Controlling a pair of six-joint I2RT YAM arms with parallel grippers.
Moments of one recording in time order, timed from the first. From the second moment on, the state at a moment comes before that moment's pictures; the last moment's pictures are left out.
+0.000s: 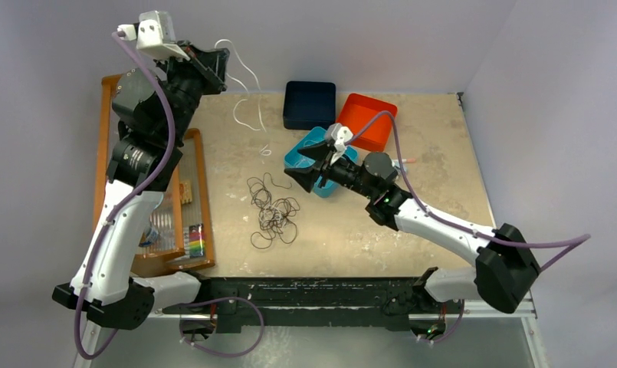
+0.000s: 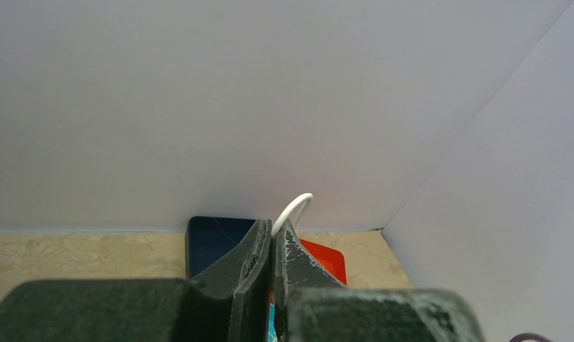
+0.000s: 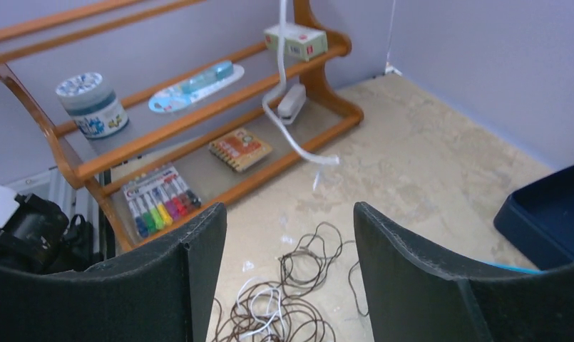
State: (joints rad) left arm -0.41 1.22 1.75 -0.31 -0.17 -0.35; right arm 0.77 1.33 0.82 0.62 -0.33 0.14
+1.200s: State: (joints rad) left arm -0.41 1.20 1.66 -0.22 0.02 -0.36; right arm 0.74 1.65 1.20 0.70 -0.44 0.18
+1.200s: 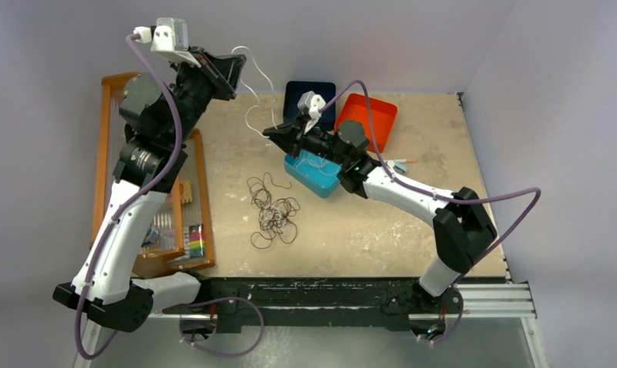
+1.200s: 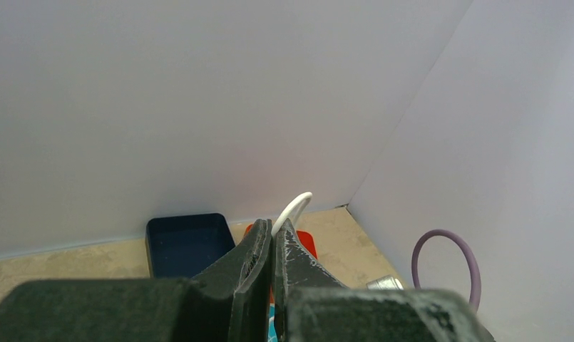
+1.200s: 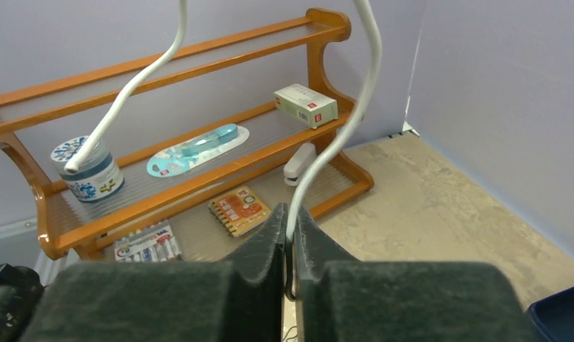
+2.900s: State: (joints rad) left arm -0.46 1.96 1.36 0.29 -0.09 -0.61; right arm 0.38 1.78 1.12 0.34 -0.44 0.25
